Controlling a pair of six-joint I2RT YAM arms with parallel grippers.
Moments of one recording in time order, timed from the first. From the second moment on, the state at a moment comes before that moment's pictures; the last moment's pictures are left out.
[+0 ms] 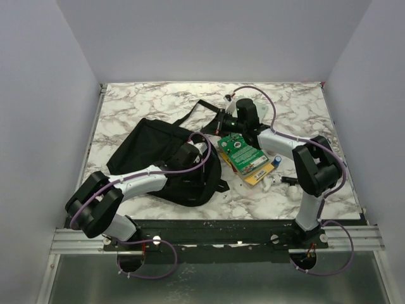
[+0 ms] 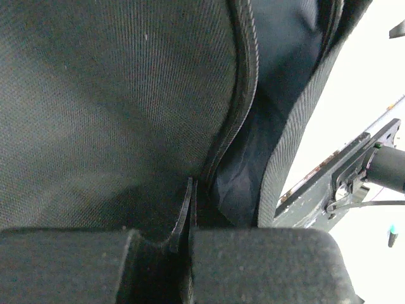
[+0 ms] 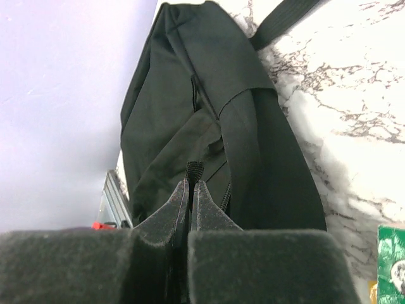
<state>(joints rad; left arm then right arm) -0.76 1.44 0.71 -0.08 0.28 -0.70 0.50 1.85 1.17 0.31 -0.57 0.76</state>
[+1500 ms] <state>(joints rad) -0.72 1.32 0.62 0.04 0.43 -0.75 0.53 2.03 1.47 -0.12 -0.33 0.61</state>
